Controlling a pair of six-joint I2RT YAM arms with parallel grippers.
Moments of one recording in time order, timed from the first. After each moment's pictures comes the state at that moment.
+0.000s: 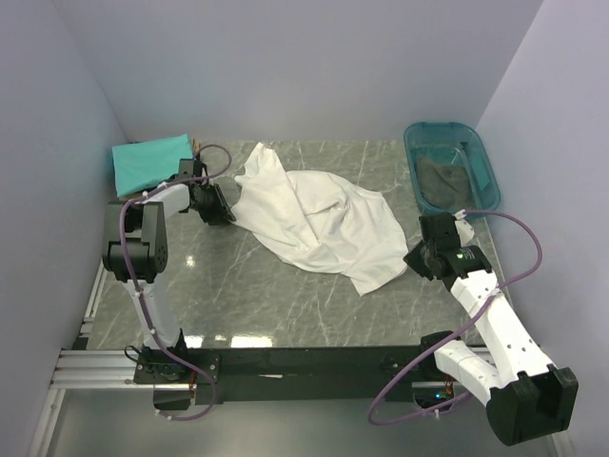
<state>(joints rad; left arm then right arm) -0.04 1.96 1.29 -0.40 0.33 -0.49 0.20 0.93 0.78 -0.84 0.23 0.93</state>
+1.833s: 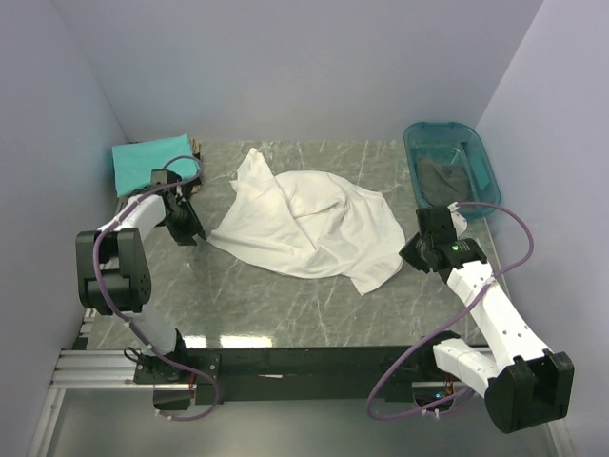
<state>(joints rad) 0.08 1.69 1.13 -0.66 0.14 -0.47 0.20 1.00 0.80 -0.77 0.19 0.88</state>
